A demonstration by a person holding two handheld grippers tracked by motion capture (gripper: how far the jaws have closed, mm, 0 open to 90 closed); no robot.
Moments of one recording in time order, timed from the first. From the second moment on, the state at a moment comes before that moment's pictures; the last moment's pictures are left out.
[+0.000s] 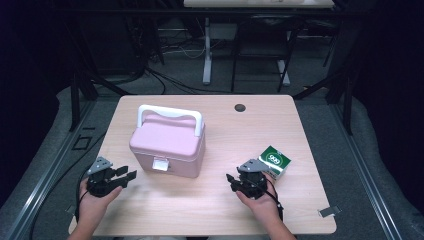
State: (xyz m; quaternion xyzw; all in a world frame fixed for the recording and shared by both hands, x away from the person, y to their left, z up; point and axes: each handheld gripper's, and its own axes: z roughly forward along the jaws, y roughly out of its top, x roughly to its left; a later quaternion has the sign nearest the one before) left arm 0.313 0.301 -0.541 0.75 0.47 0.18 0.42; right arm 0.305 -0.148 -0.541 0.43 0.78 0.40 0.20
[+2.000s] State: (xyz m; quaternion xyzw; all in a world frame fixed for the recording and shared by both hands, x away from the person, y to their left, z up) left arm 0.361 0.272 -0.515 0.76 0.45 0.16 0.45; right arm 0.355 -0.113 -0.531 0.44 0.76 0.43 0.19
